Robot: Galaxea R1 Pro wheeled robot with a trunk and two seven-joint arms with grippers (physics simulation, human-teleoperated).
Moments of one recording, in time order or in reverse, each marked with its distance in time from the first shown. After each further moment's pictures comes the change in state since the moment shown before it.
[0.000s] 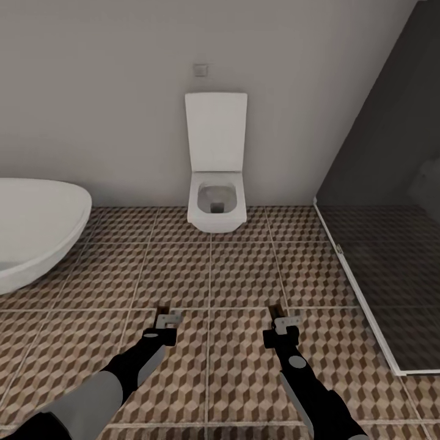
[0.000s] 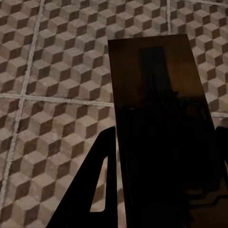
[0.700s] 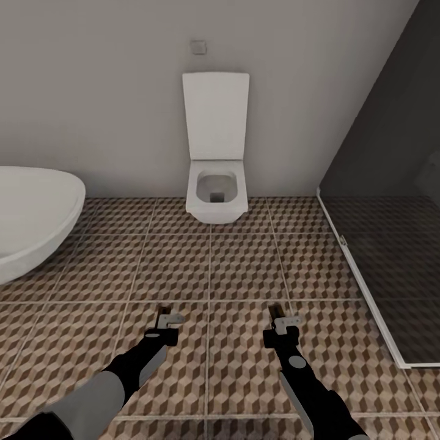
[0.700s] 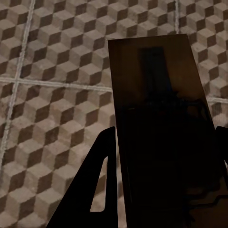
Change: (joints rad) left arm 0.000 -0.009 0.002 0.001 -0.003 0.000 -0.001; right arm 0.000 0.000 0.000 0.000 0.001 0.000 0.000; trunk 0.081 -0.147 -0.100
